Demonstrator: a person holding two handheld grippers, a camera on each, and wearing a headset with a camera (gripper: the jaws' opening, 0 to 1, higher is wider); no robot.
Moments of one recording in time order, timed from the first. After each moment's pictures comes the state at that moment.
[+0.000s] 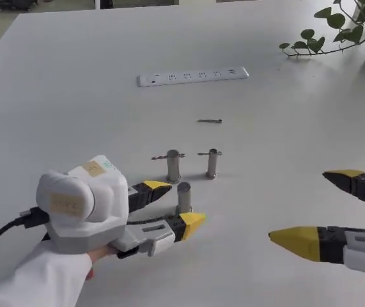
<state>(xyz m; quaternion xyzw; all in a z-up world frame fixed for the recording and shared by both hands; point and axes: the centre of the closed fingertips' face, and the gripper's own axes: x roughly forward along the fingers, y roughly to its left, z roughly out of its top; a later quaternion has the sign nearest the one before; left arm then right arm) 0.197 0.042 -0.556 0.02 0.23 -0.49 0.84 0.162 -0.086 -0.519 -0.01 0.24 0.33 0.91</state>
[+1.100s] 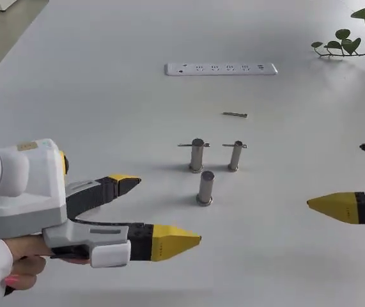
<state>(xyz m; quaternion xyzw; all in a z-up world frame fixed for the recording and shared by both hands) 0.170 0.097 -0.519 -0.14 0.24 -0.48 0.83 0.198 -0.111 -0.507 -0.09 0.27 0.35 0.89</state>
